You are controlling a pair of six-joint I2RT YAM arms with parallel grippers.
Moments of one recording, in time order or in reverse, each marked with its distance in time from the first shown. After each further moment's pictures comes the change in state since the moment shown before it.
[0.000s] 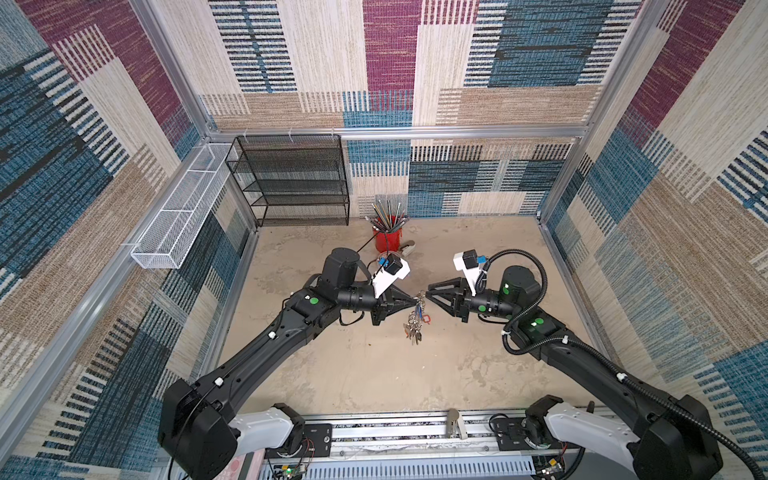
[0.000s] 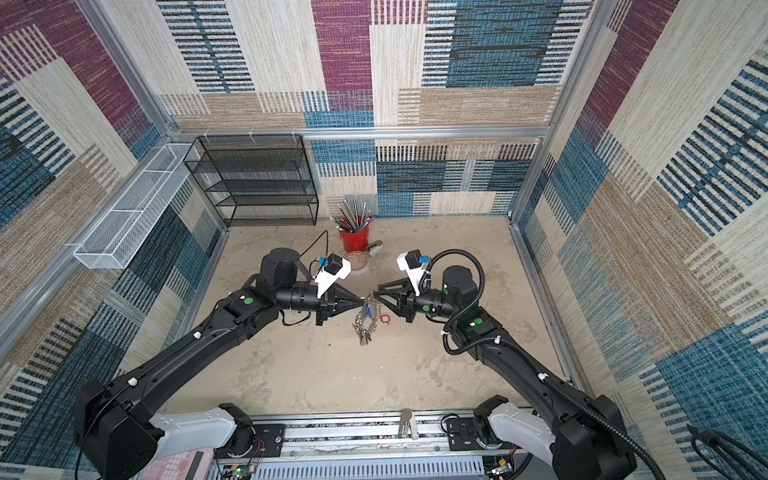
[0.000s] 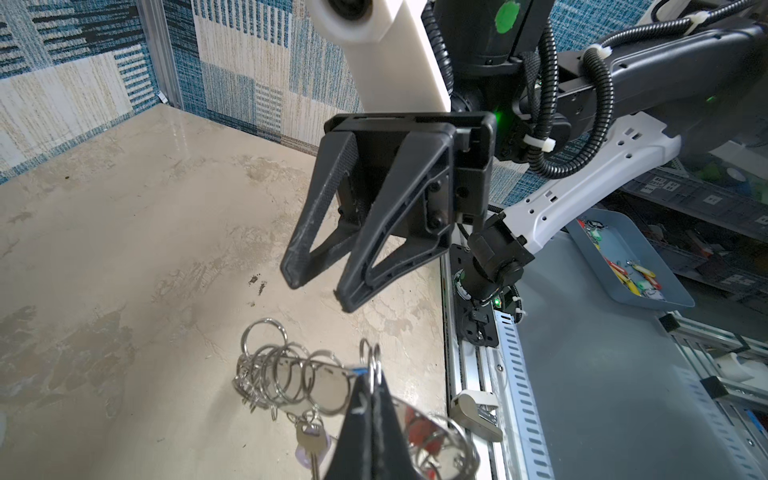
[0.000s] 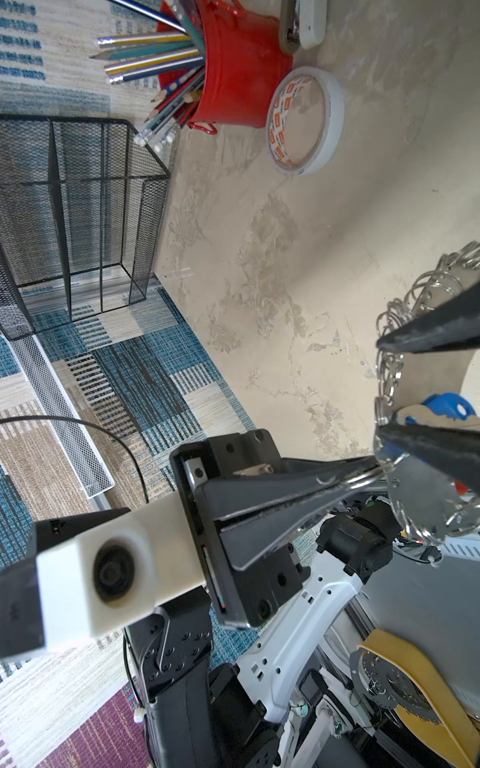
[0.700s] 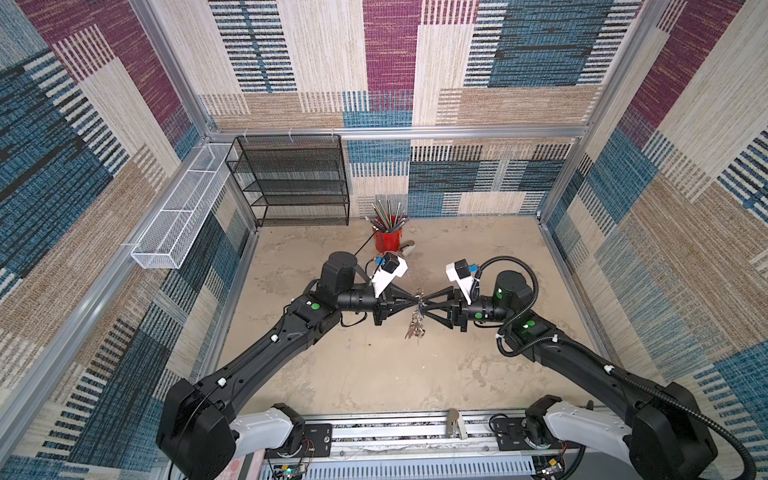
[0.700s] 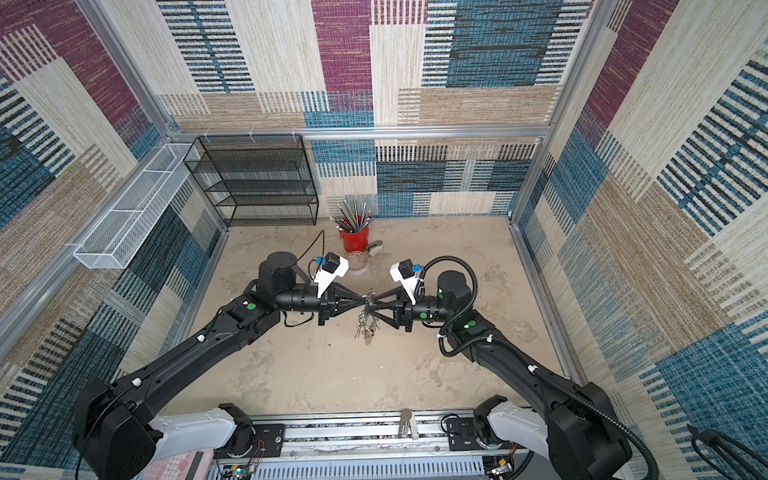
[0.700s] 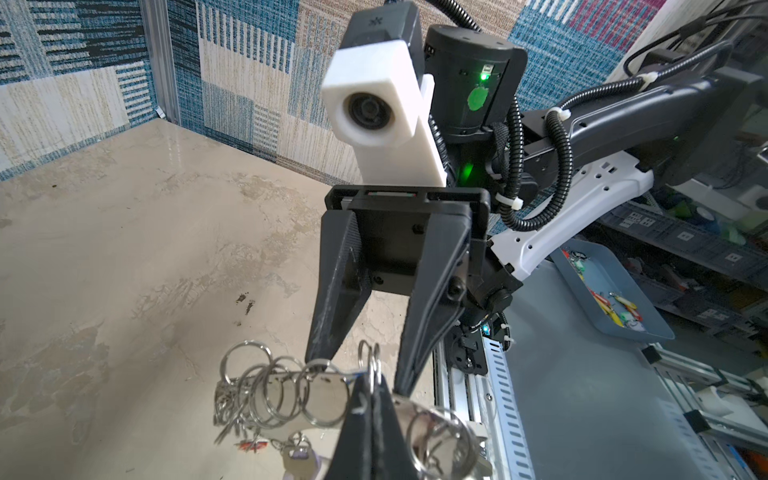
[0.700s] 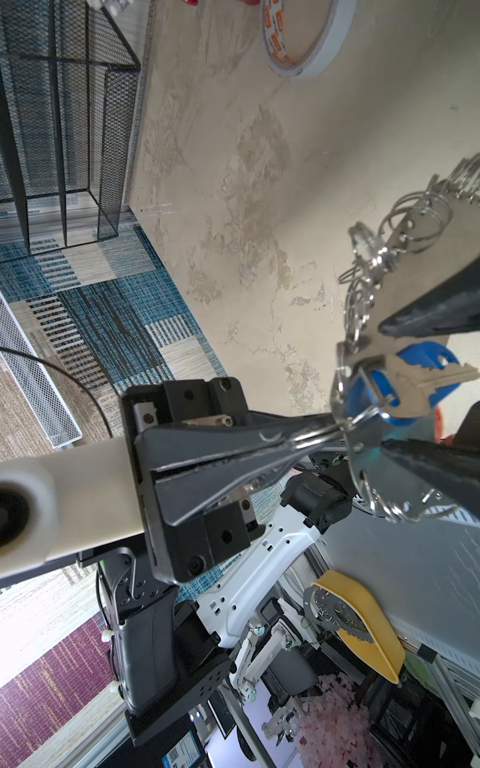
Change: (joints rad) left arm 0.000 -0.013 -0.086 0.195 0.027 -0.152; right arm 0.025 0.052 -0.044 0.105 -0.138 0.014
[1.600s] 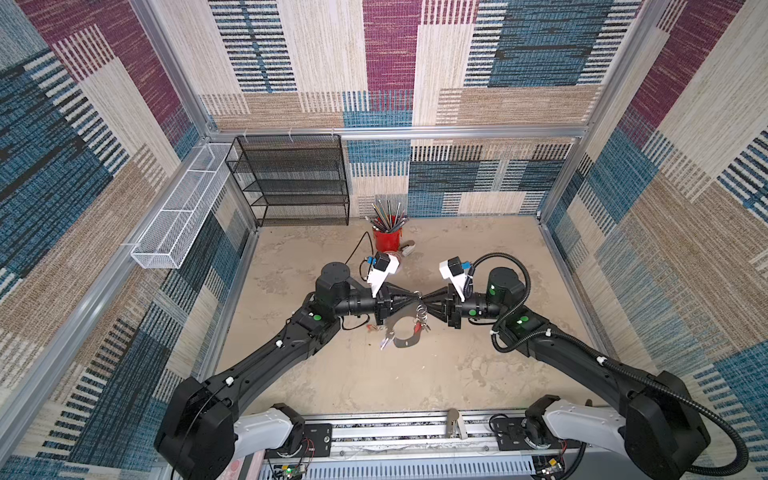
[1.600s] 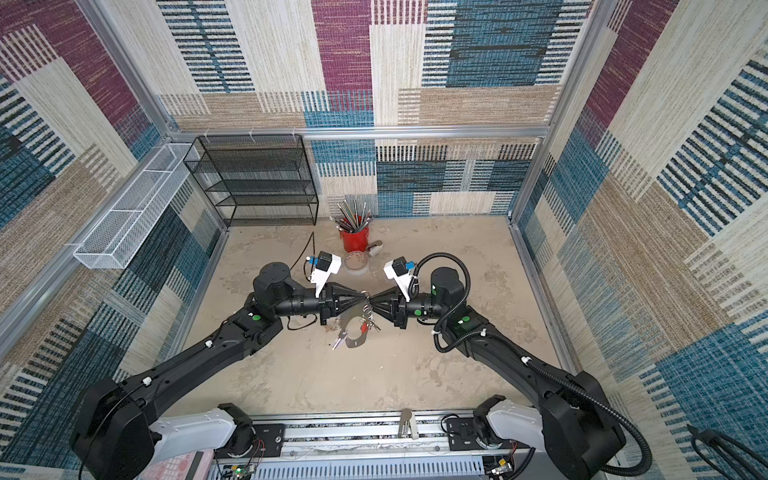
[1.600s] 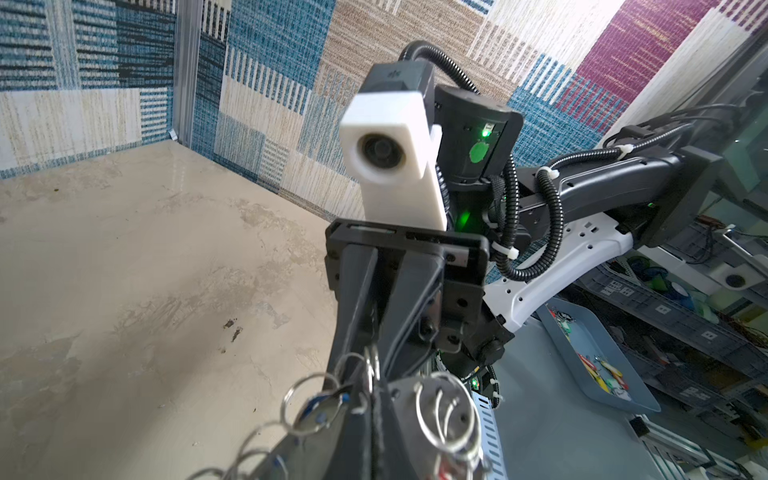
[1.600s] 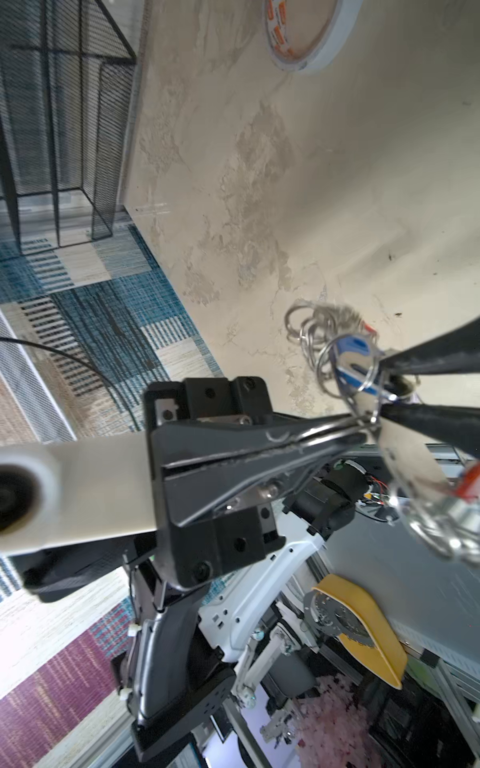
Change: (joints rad) left arm 0.006 -0.015 -0.154 0.380 -0.018 -0.263; right arm 0.023 0.037 0.037 -0.031 0.040 -0.014
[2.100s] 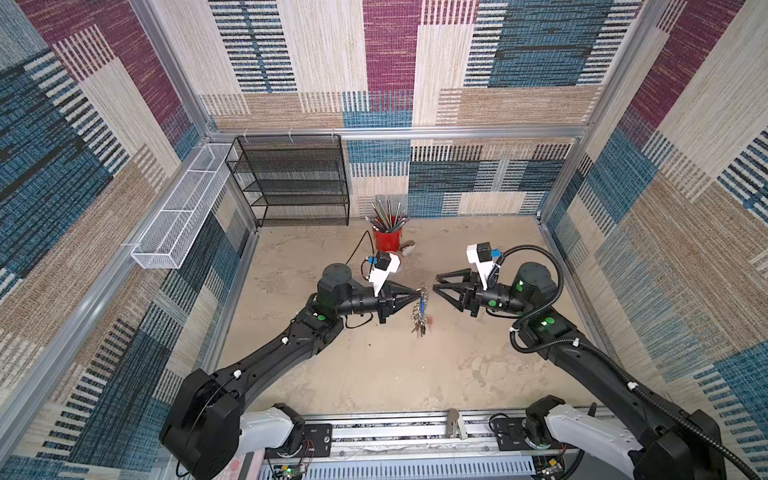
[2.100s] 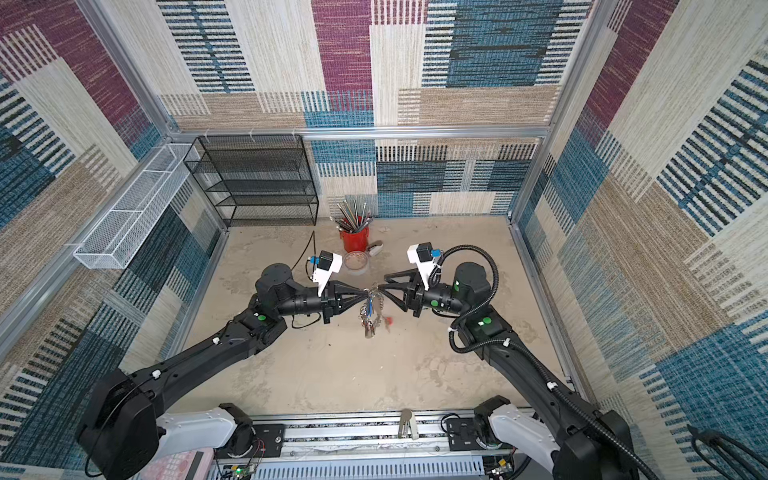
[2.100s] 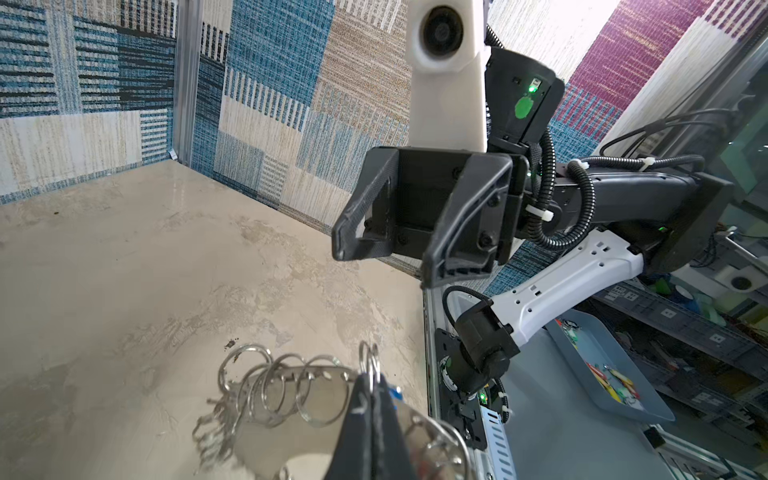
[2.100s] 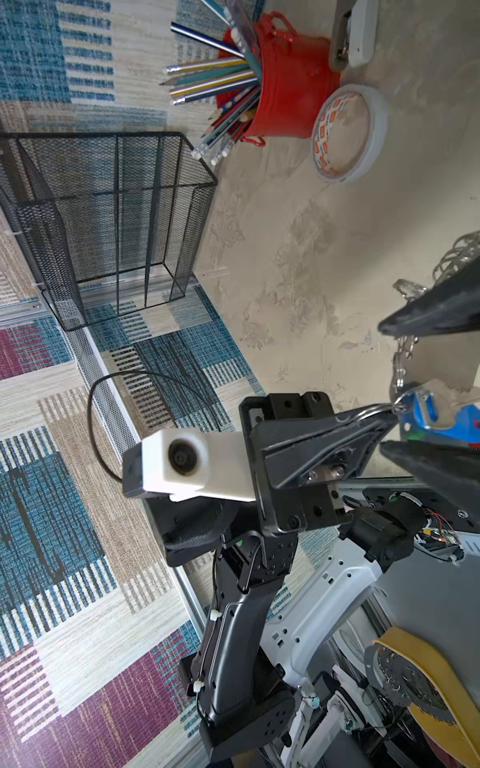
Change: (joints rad) left arm -0.001 0.042 -0.019 0.109 -0.005 -0.032; right arm -0.105 -0.124 0.059 -0.051 0.037 0.033
